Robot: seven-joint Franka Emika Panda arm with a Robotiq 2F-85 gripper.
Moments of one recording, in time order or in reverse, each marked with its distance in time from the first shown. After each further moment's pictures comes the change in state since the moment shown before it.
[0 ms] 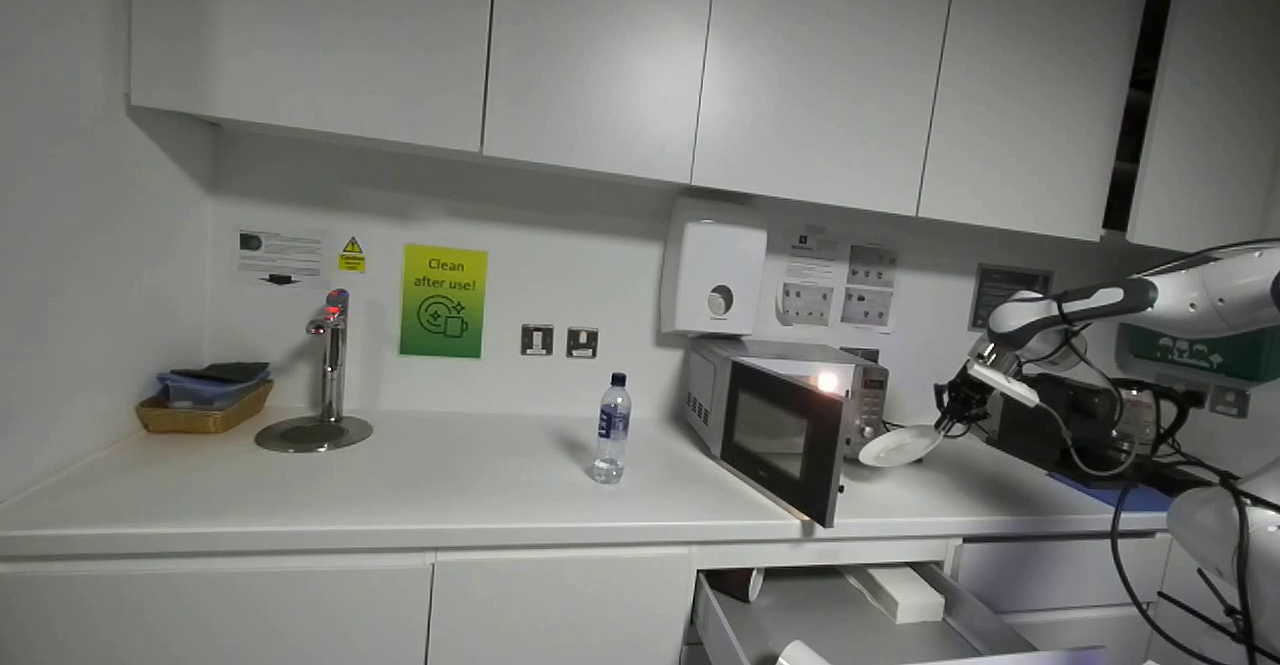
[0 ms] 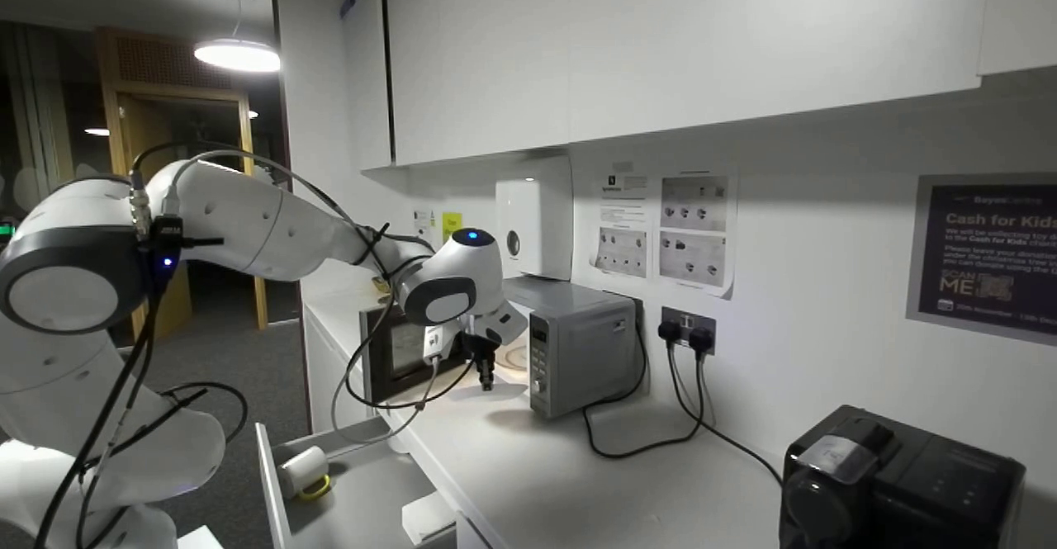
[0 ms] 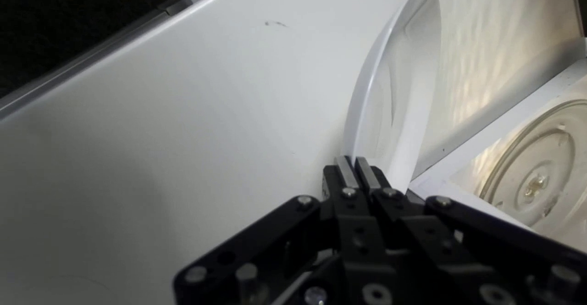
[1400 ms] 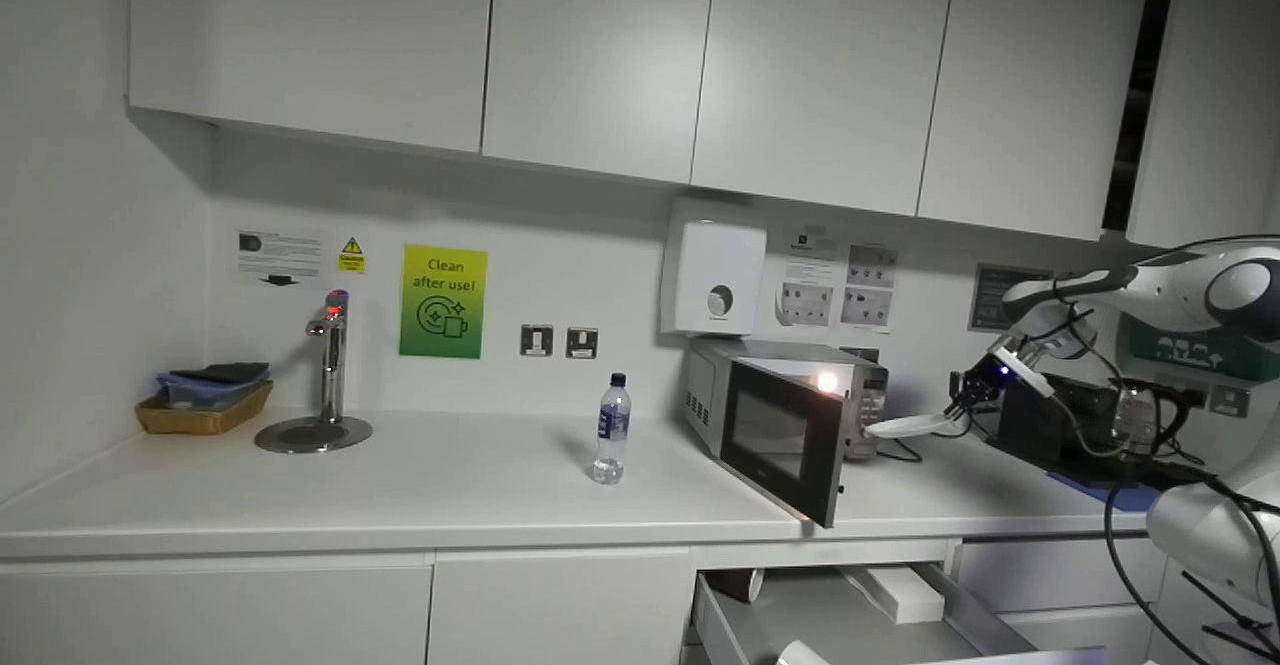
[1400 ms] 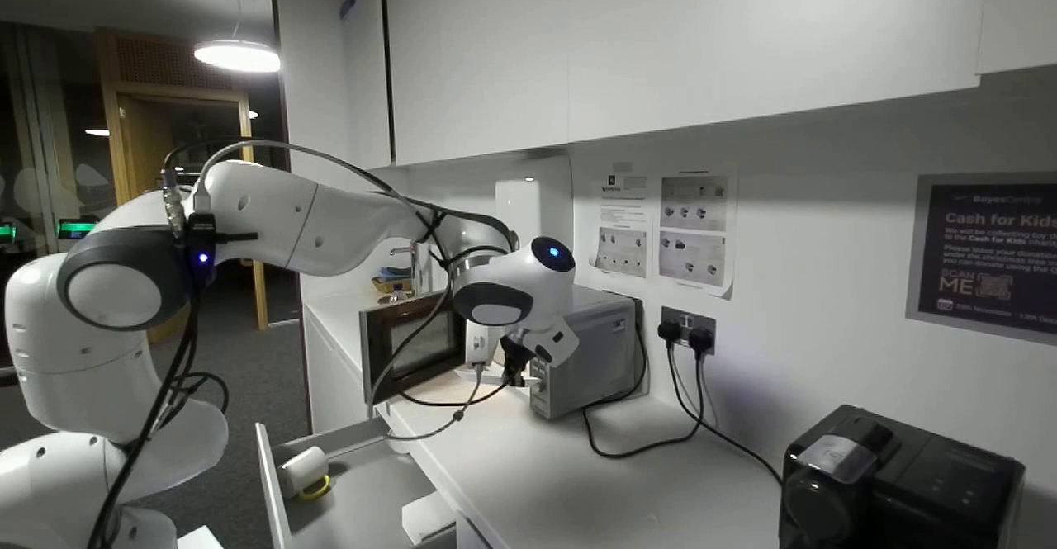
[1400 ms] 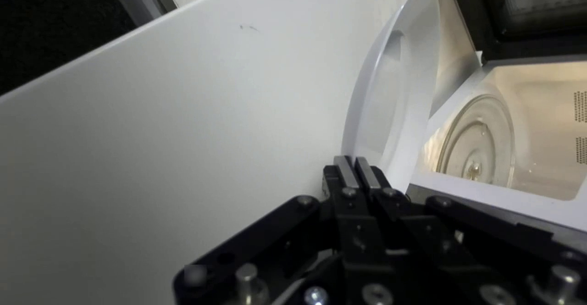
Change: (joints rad) arm 0.453 -0.075 -0.610 0.322 0.417 -0.346 -0.328
